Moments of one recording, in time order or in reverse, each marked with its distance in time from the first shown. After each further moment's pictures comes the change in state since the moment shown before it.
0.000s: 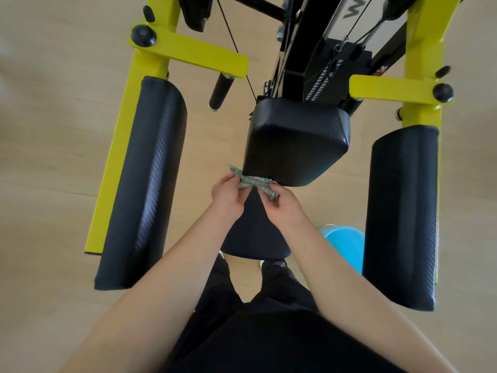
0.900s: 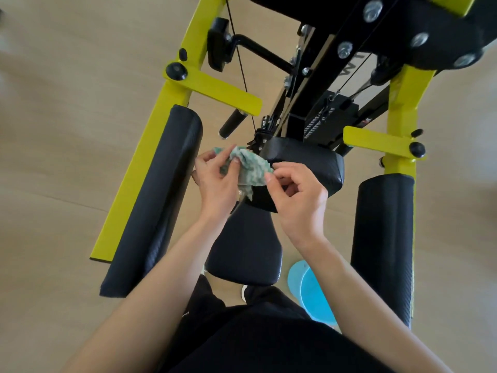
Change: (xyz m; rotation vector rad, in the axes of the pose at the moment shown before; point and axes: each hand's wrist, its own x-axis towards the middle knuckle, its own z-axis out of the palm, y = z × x) left_hand -0.067 0.067 0.012 0.634 -0.026 0.881; right_hand -0.102 -0.087 -0.001 -0.462 0.143 -1.197
